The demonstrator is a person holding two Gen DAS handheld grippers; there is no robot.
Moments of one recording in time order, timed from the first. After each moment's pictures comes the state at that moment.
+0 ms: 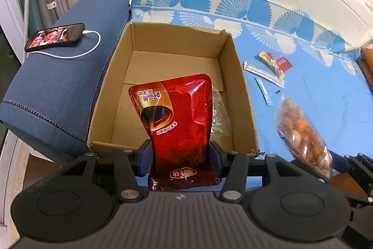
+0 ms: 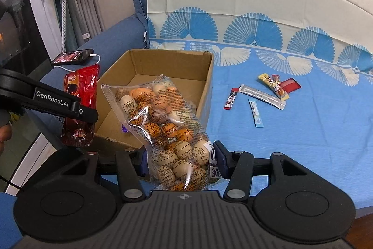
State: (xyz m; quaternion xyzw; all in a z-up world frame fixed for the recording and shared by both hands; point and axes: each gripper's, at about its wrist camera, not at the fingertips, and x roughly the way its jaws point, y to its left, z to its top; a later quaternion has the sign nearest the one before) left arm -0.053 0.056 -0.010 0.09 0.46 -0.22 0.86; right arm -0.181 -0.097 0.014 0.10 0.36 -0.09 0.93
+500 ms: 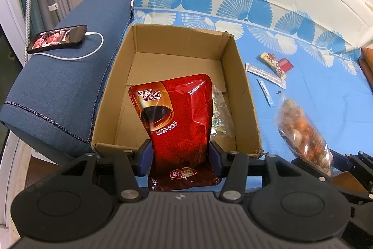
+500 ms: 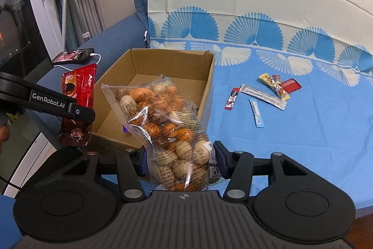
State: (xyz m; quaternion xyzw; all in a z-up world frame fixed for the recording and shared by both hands) left arm -0.055 0.057 -0.010 0.09 0.46 -0.21 0.86; right arm -0.178 -0.099 0.012 0.10 0.36 -0.08 0.92
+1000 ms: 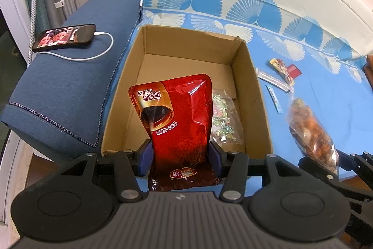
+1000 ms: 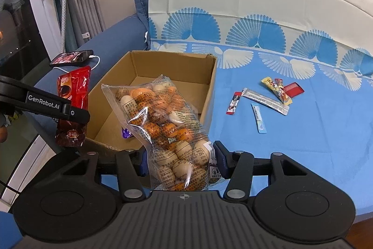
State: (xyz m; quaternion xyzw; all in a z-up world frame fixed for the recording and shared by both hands) left arm -0.034 0.068 -0.011 0.08 0.46 -0.20 0.86; right arm -0.163 -0.098 0.012 0.10 0.36 -0.08 0.93
